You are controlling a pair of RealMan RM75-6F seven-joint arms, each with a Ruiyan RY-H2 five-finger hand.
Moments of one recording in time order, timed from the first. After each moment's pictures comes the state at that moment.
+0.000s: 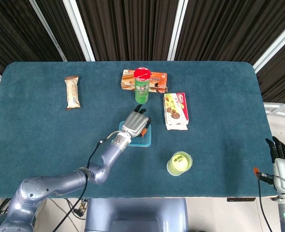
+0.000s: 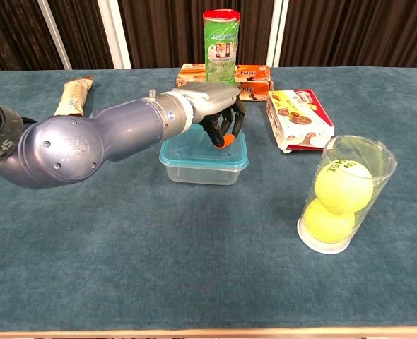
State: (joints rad) left arm -1.19 -1.96 -0.30 -0.93 0.90 0.70 0.40; right arm 0.05 -1.13 0.13 -1.69 -1.30 1.44 -0.05
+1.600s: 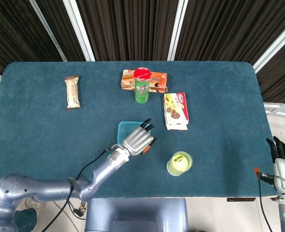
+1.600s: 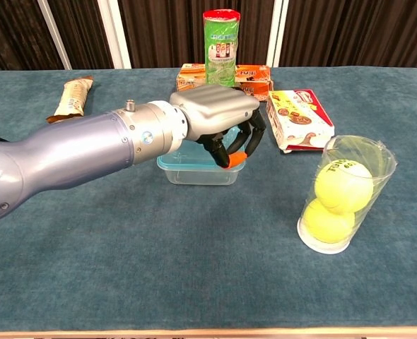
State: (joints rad) left arm -1.09 -1.80 -0.17 -1.33 1.10 0.86 0.48; right arm 0.05 -1.14 0.13 -1.69 -1.30 1.45 -0.06
